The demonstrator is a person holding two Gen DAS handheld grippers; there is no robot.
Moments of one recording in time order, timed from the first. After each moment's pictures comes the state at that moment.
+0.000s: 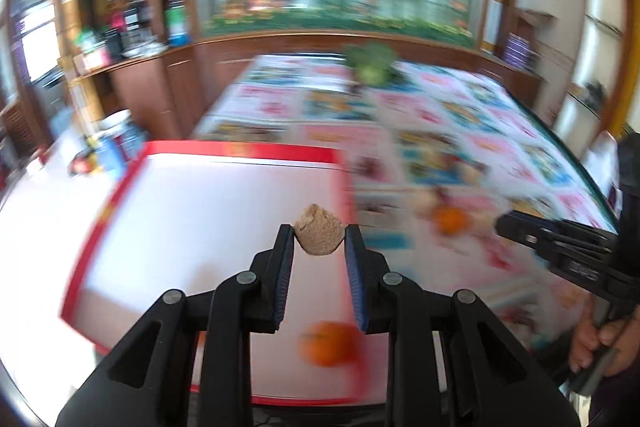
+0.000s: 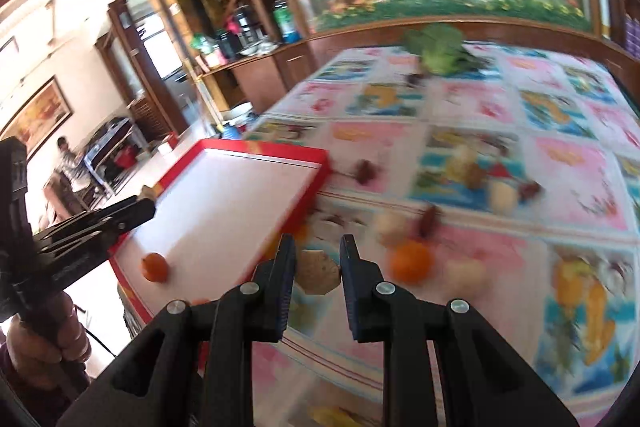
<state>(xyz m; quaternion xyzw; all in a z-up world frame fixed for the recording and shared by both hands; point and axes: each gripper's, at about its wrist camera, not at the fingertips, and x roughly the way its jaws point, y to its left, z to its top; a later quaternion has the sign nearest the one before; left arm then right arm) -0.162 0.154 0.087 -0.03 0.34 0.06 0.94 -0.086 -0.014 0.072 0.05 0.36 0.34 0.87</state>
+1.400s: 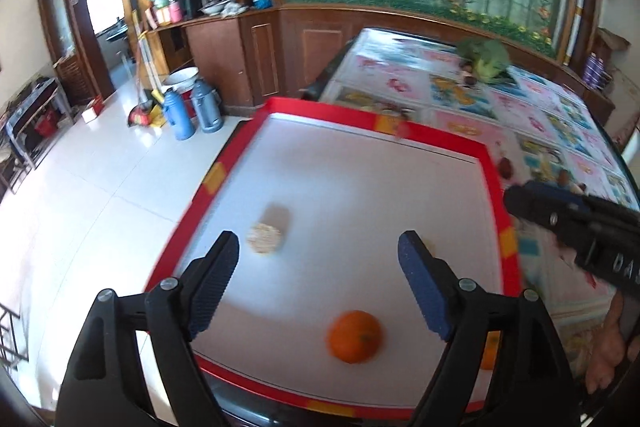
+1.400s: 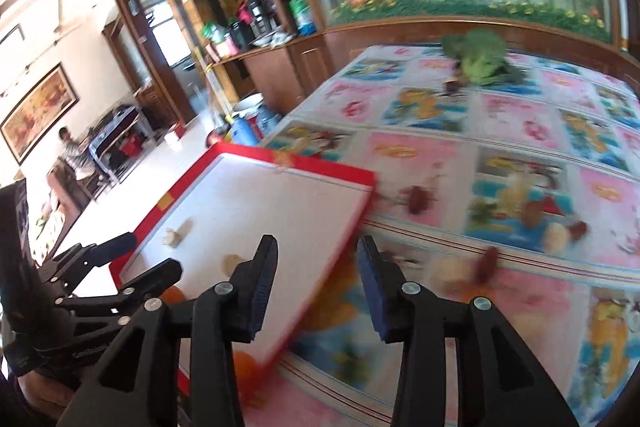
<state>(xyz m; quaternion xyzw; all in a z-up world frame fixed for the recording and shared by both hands) -0.158 0.228 0.067 -0.05 0.38 0.15 0.91 -0.075 0.009 0.079 0.04 0.37 0.34 0.87</state>
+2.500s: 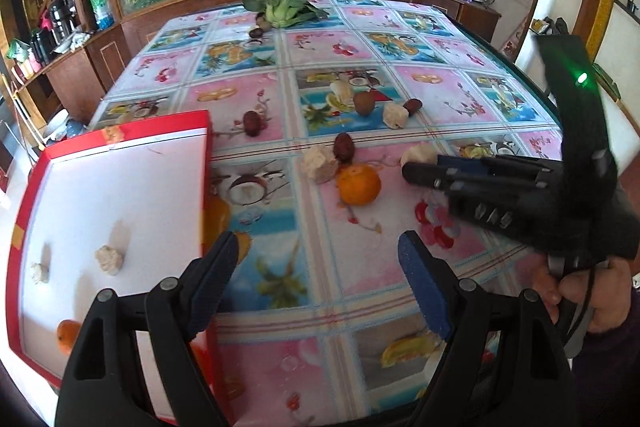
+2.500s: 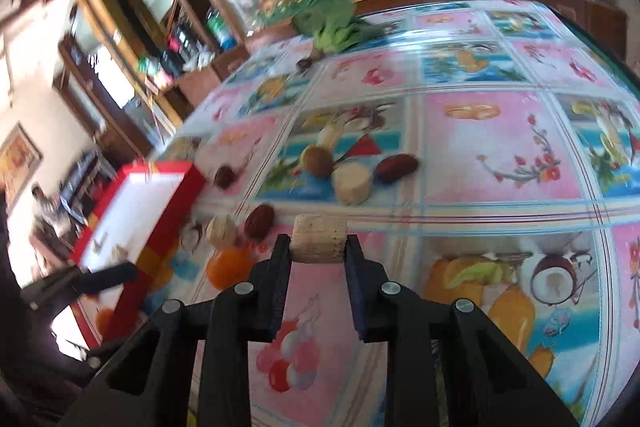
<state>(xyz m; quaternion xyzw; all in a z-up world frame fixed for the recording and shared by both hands) -0.107 0.044 0.050 0.02 0.44 -0.07 0.89 -0.033 -0.144 0.021 0.14 0.40 0.26 0.87</state>
